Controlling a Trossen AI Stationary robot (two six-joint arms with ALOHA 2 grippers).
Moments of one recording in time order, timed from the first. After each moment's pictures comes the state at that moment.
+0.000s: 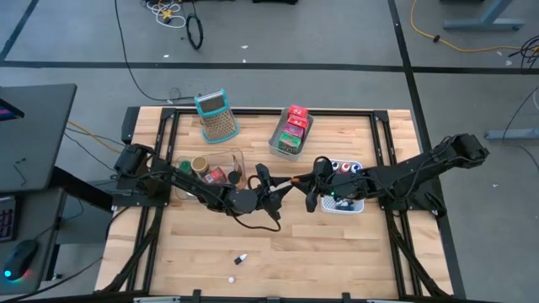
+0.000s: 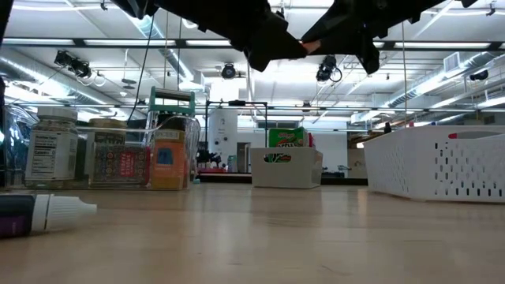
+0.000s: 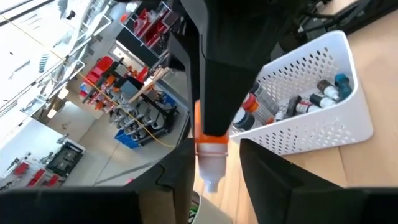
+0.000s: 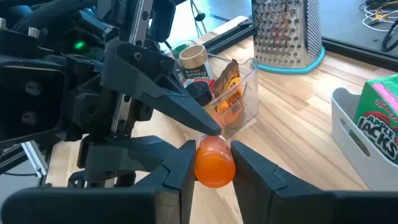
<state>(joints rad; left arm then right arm) -0.29 1.80 1.04 0.59 -0.80 0.61 0.27 1.26 0.76 0.10 0.51 0.58</state>
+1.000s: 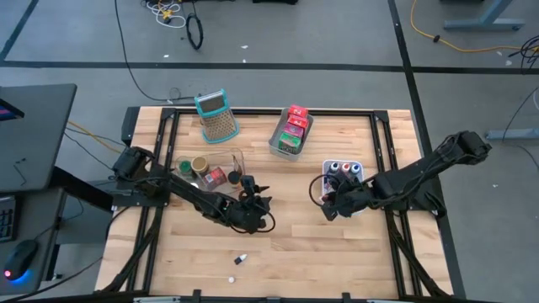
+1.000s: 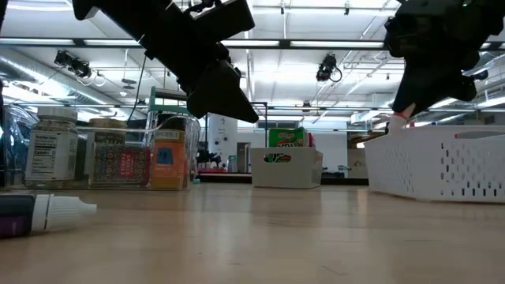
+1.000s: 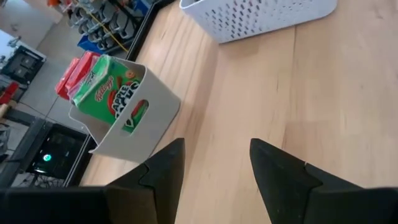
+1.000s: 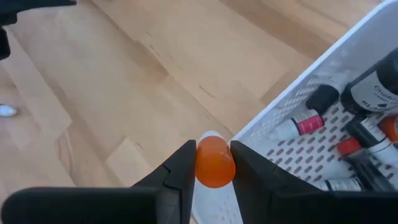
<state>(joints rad) -0.38 1.80 1.04 -0.04 -0.90 -0.02 0.41 1.20 0.76 -0.64 0.41 1.16</state>
